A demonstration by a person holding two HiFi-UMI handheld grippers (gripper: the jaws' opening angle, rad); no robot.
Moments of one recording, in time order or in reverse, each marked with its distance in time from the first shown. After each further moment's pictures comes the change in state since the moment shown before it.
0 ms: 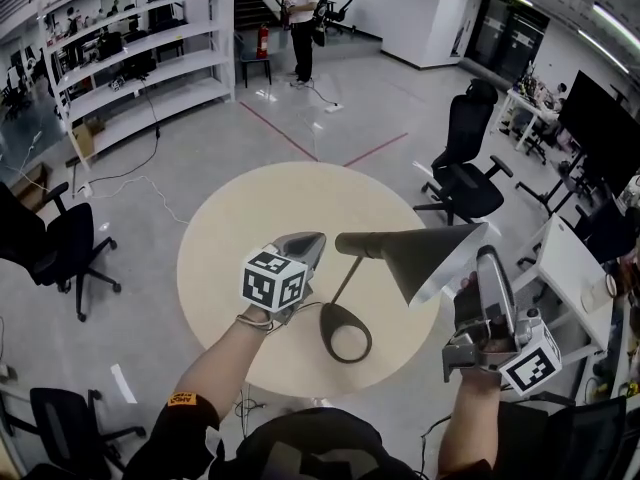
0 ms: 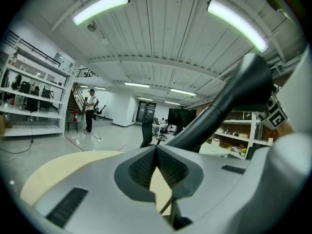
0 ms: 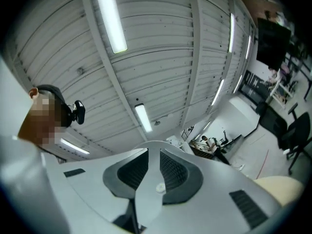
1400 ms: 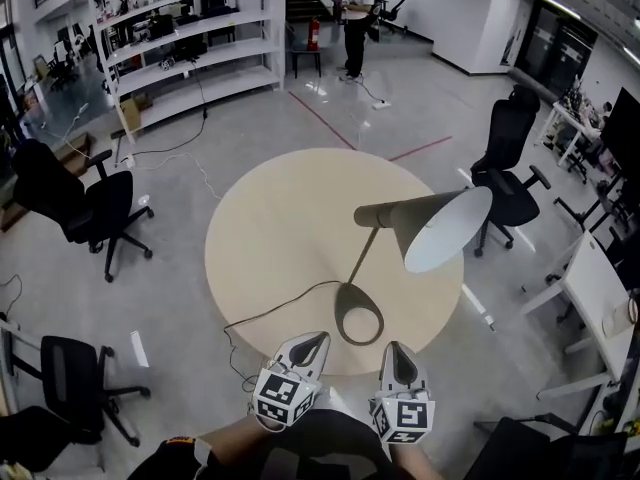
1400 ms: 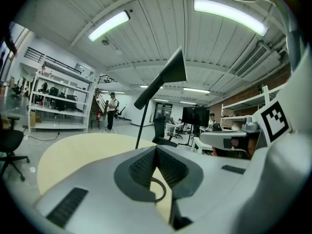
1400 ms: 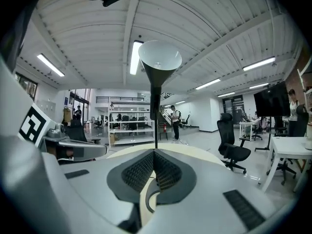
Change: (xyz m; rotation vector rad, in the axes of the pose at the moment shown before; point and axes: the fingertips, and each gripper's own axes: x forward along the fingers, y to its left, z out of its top) left arm -0.130 -0.166 -0.172 -0.049 -0.036 0.239; right arm -0.186 -0.040 -0.249 -0.458 0.585 -0.427
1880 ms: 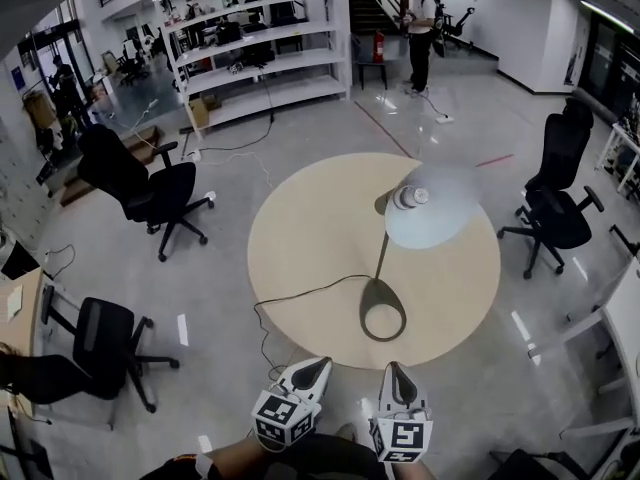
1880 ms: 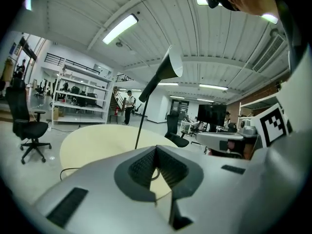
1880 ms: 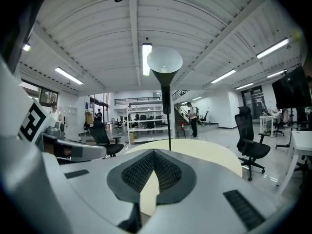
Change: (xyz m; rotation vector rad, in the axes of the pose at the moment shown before) left arm -0.054 -0.087 -0.052 -0.086 0.035 0.224; right arm -0.071 -0.013 -0.036 0.000 0.012 0.246
